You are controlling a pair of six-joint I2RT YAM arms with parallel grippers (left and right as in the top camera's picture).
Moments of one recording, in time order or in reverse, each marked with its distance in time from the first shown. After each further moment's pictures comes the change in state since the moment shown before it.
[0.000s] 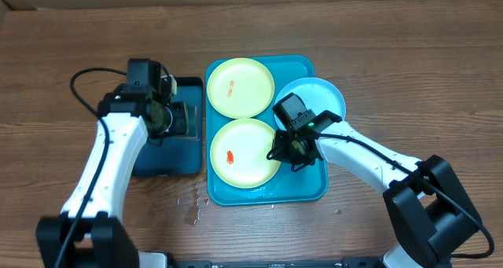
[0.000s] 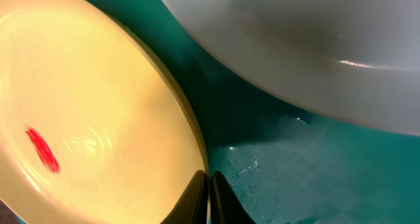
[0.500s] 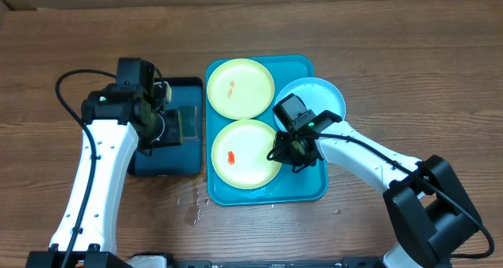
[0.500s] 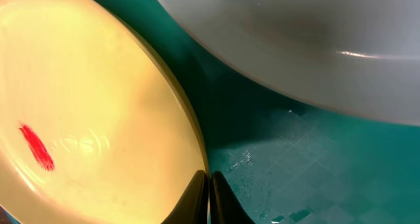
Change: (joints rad) left arm 0.000 -0.114 0.089 -0.304 -0.037 0.046; right arm 0.000 0.000 0.000 -0.022 0.000 -0.005
